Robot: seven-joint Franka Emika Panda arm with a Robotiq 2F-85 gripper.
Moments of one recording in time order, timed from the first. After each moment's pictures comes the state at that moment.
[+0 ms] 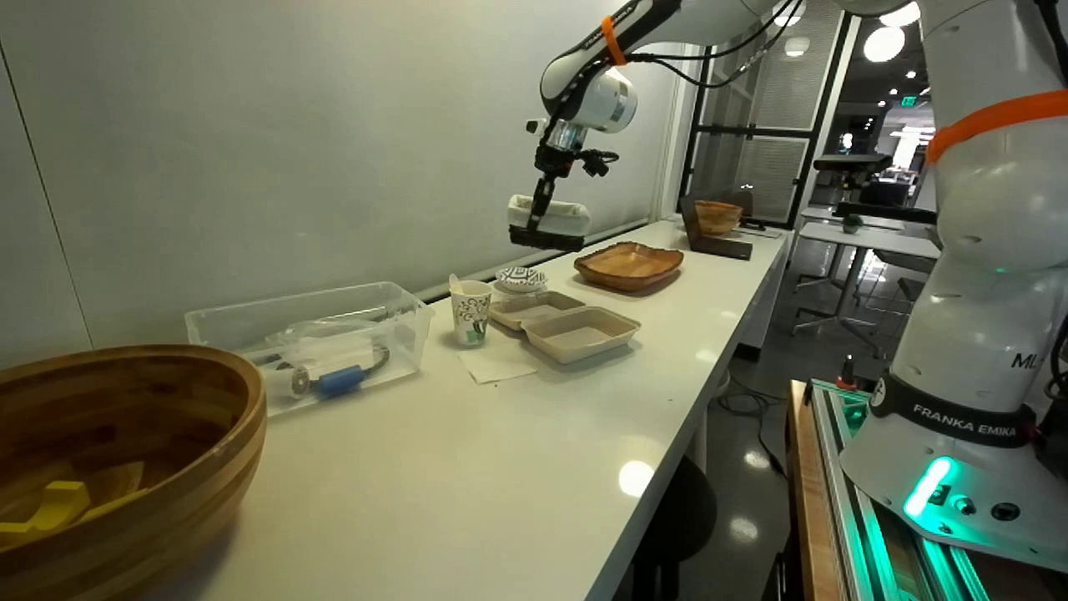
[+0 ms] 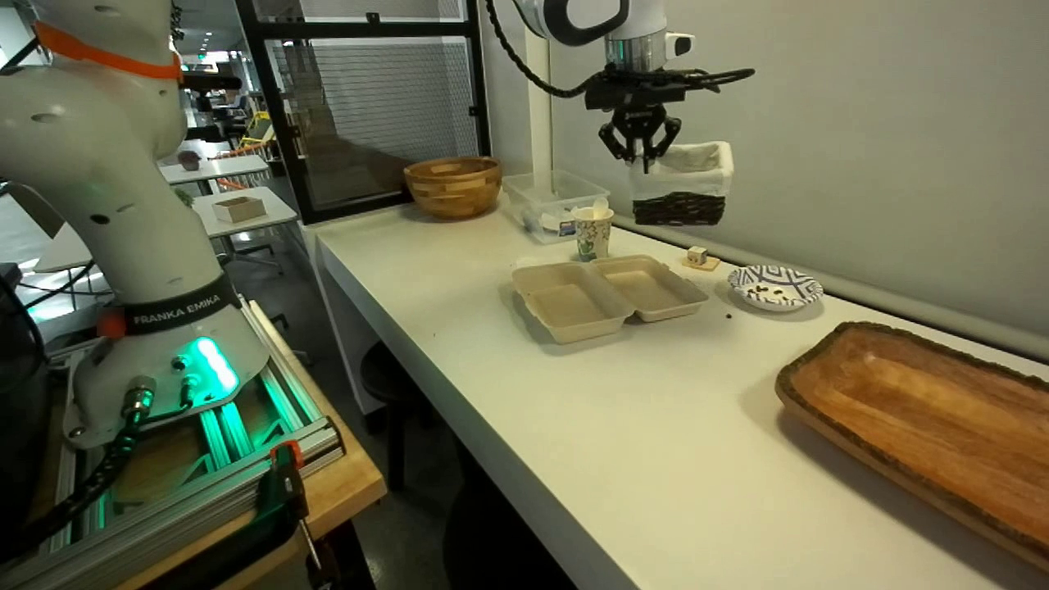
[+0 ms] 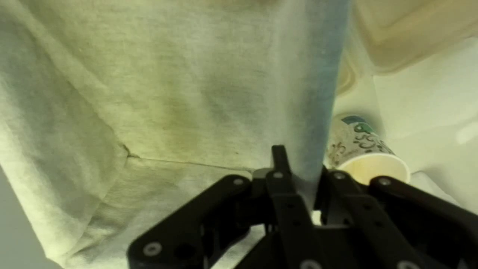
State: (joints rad) arm -0.42 0.38 0.05 -1.79 0.17 2.40 -1.01
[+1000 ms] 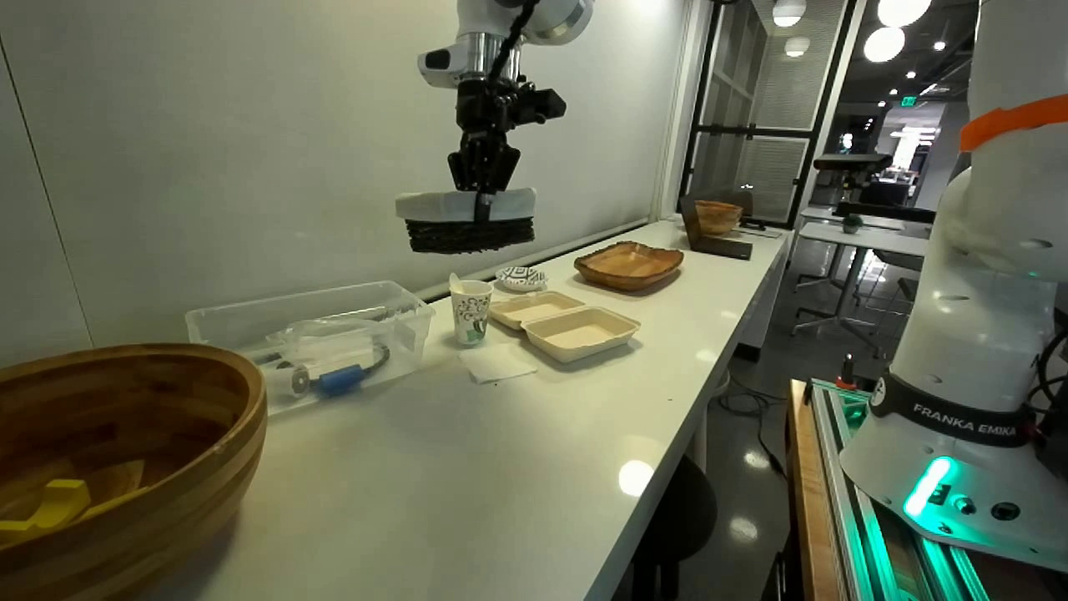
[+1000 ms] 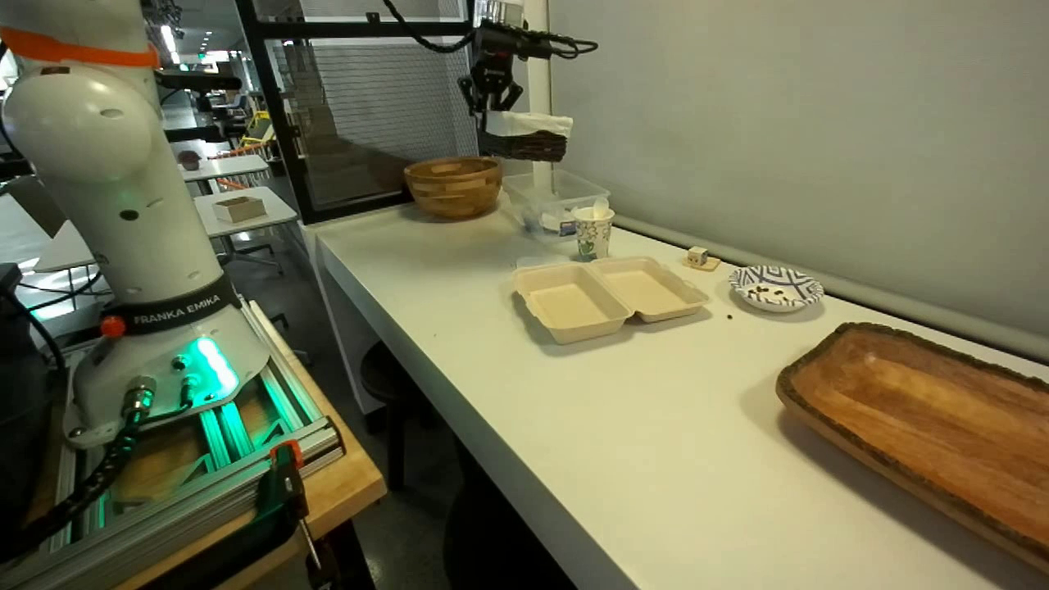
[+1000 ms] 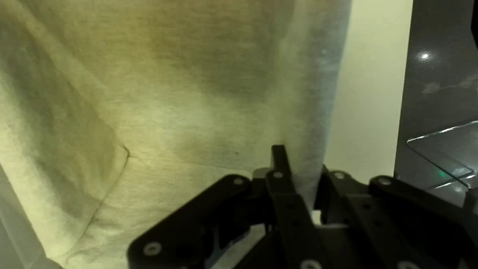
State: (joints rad) arm -0.08 0.17 0.16 -1.84 0.17 1.94 -1.24
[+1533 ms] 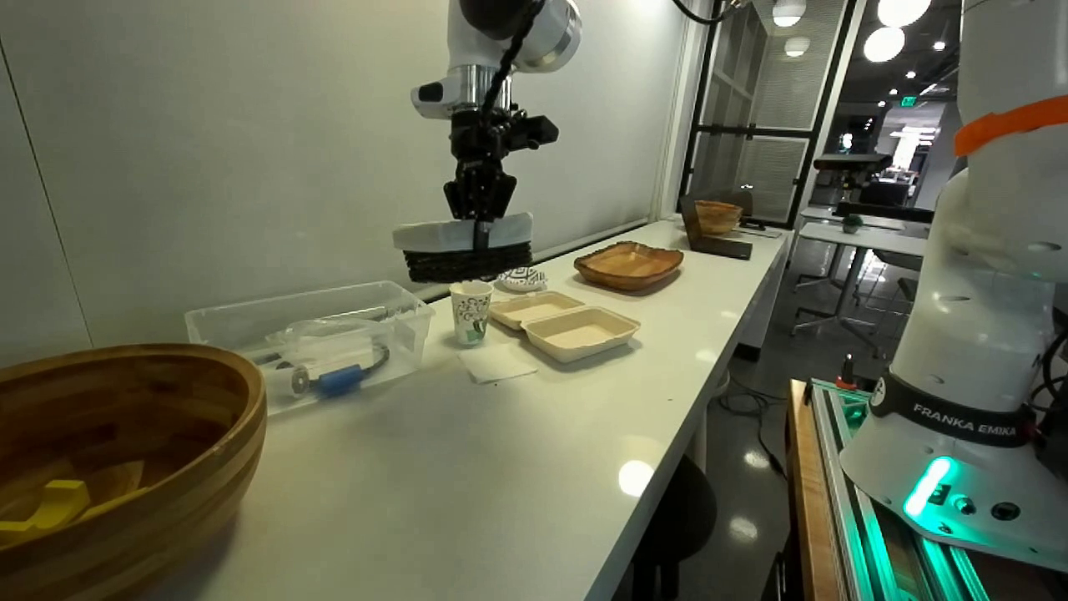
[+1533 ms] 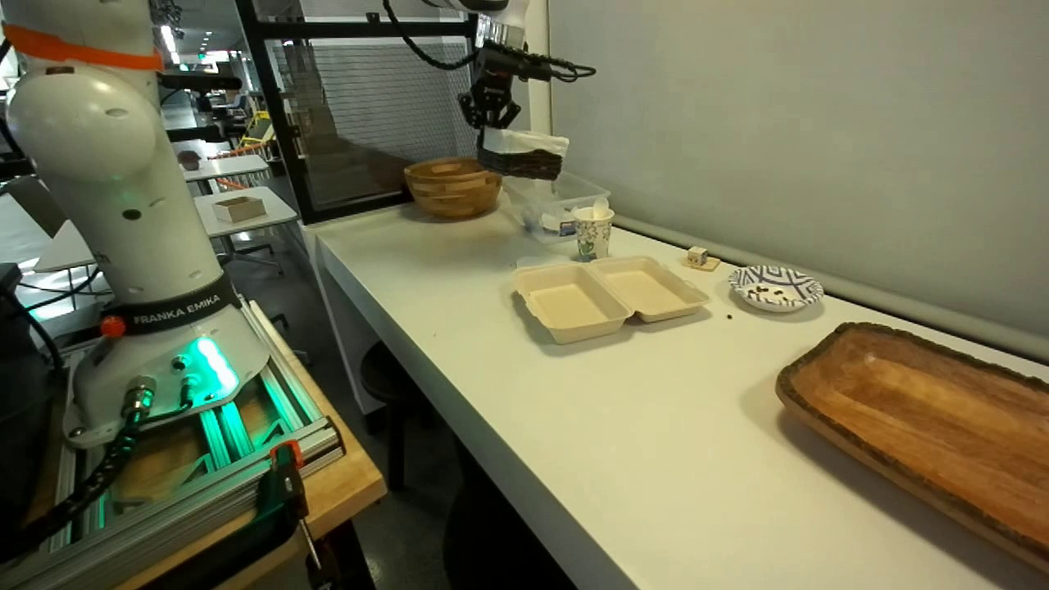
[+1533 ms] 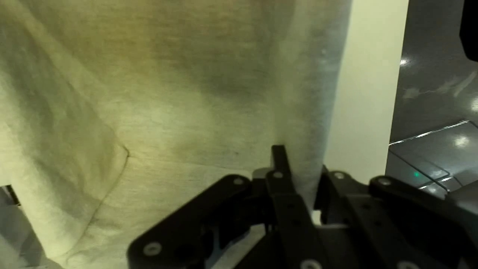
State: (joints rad) arm -0.05 0.24 0.14 -1.84 0.19 1.94 -1.27
